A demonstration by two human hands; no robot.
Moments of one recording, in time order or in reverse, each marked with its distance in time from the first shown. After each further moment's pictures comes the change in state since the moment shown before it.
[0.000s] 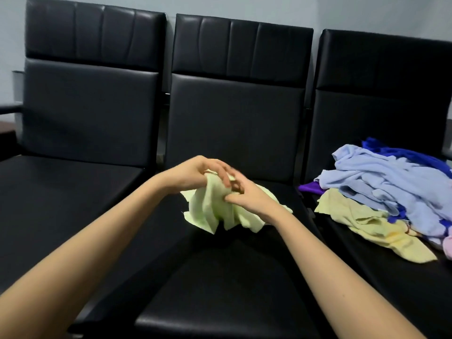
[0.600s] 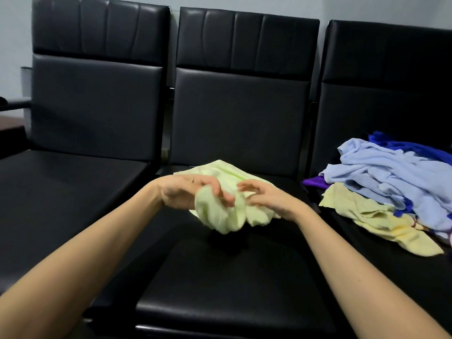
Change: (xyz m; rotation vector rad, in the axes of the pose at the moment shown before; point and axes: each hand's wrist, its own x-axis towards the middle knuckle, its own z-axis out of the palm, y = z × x) left_hand -0.027 -0.032 0.006 -0.887 -0.630 -0.021; right_hand -0.017 0.019 -0.031 -0.081 -0.138 0.236
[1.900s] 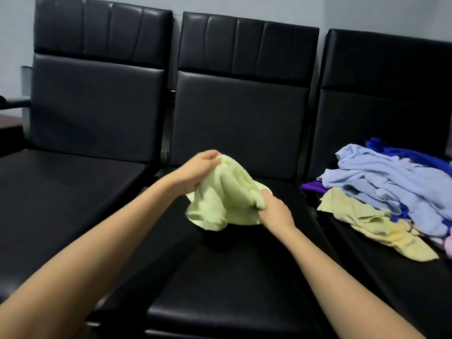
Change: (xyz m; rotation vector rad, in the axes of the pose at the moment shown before) left_hand 0.041 0.014 0.002 0.361 1.029 0.011; right_hand 0.001 0.021 0.026 -0.656 0.544 0.217
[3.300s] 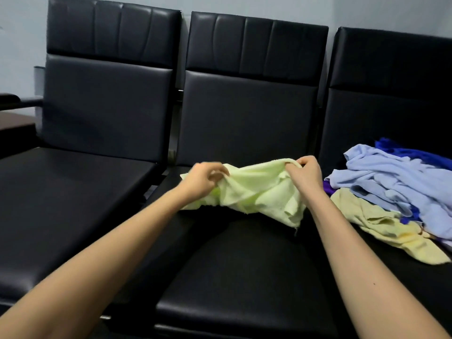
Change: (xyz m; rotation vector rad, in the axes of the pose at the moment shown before) left_hand -0.003 -0.029 -0.010 0.660 0.119 0.324; right_hand 0.029 -0.005 -0.066 0.671 0.359 0.184
